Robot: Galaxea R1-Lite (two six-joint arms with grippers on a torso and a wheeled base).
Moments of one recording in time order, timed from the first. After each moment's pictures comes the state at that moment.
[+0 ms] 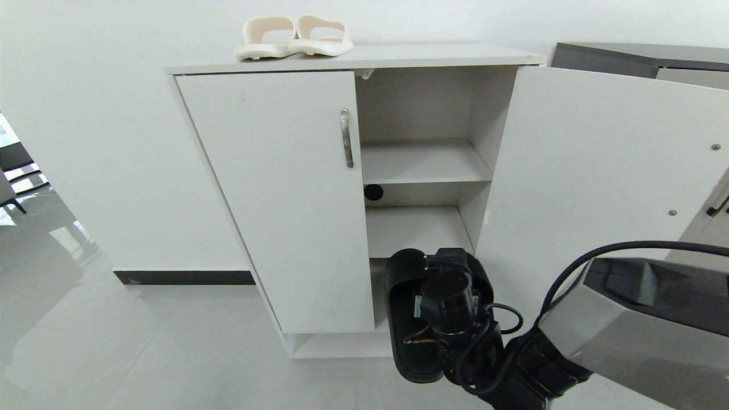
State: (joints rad) left arm 0.00 0.00 0.00 0.00 -0.07 0.01; right arm 0.84 2.26 -0.97 -1.01 -0.78 0.28
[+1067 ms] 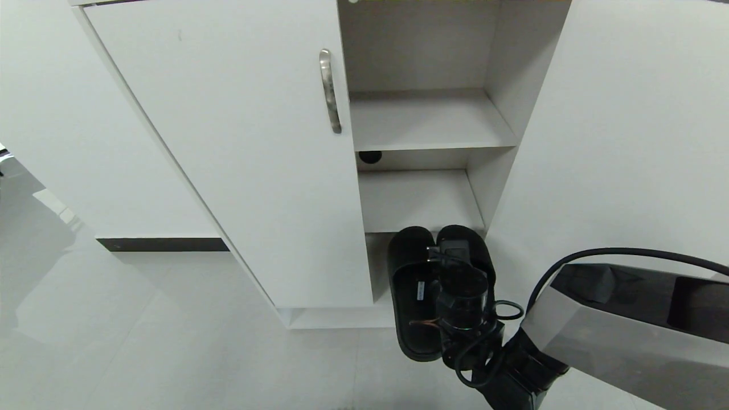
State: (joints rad) left arm 0.00 0.00 0.00 0.00 -0.07 0.01; right arm 0.81 2.34 -0.98 -1.35 -0.79 0.06
